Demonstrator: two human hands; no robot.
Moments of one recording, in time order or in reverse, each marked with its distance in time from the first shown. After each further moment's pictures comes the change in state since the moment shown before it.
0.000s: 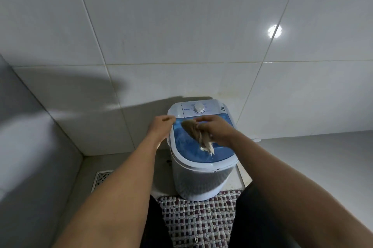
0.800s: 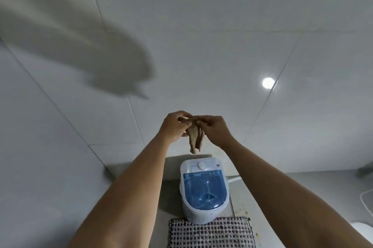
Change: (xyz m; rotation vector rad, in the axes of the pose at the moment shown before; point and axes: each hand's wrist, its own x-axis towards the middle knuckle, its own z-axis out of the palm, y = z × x) left_hand -0.102 0.444 -0.144 0.089 -0.134 0.194; right_hand -0.075 -0.428 -0.060 -0.274 0.225 -0.354
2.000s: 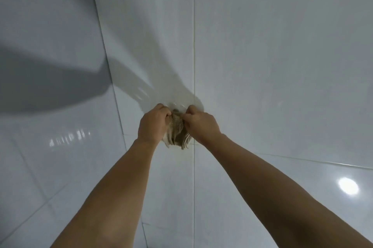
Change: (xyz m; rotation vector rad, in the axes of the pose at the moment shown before) left_hand 0.014 0.200 -0.371 0.917 0.932 0.499; right_hand 0.206 -0.398 0.082 -0.713 0.139 -0.866
